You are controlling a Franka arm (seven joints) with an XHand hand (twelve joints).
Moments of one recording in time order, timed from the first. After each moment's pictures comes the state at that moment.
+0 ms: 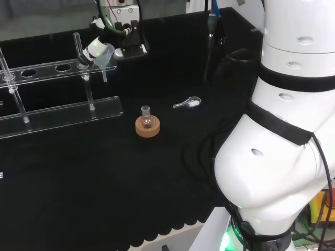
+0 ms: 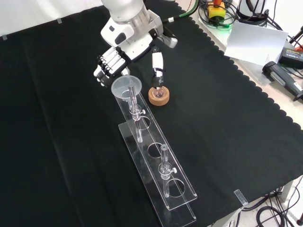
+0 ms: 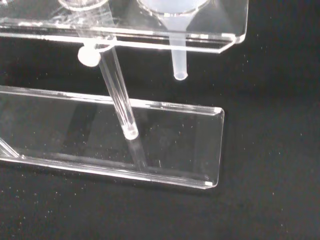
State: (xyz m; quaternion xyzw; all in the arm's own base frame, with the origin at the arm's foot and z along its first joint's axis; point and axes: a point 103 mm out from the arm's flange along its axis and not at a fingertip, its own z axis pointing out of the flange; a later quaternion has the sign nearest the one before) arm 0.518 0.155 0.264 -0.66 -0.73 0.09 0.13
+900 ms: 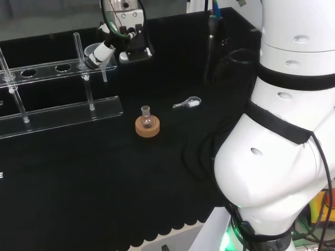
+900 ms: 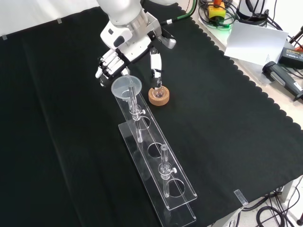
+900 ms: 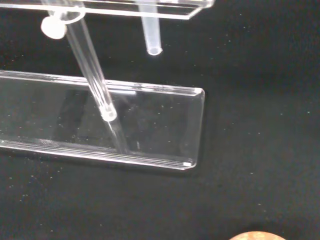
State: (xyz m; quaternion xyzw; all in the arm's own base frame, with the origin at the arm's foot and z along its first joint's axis) arm 0.515 0.137 0.252 -0.67 -0.72 0.10 0.14
